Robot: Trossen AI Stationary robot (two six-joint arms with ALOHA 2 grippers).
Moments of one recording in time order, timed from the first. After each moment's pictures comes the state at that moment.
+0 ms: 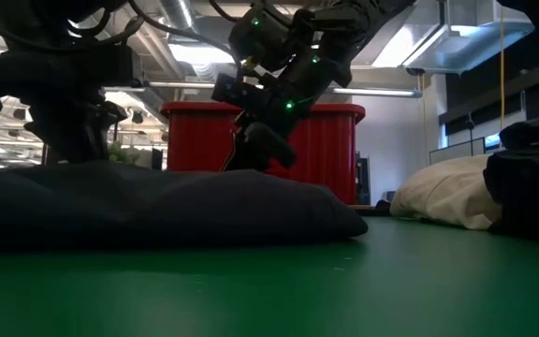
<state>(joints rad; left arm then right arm) -0.31 1.29 0.66 -0.54 -0.28 -0.38 -0.01 2.09 1.45 -0.22 0.08 -0.38</state>
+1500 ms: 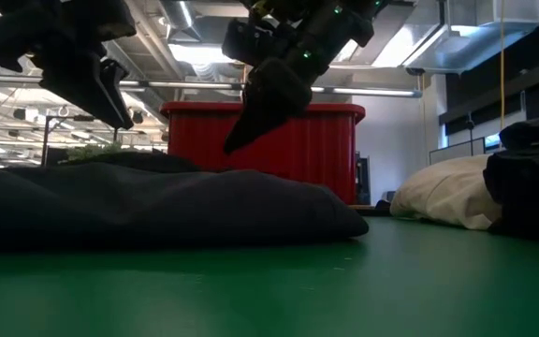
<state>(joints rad) -0.31 1.05 0.66 -0.57 -0.44 -0.27 0.07 1.97 1.45 -0.33 0.09 -0.21</state>
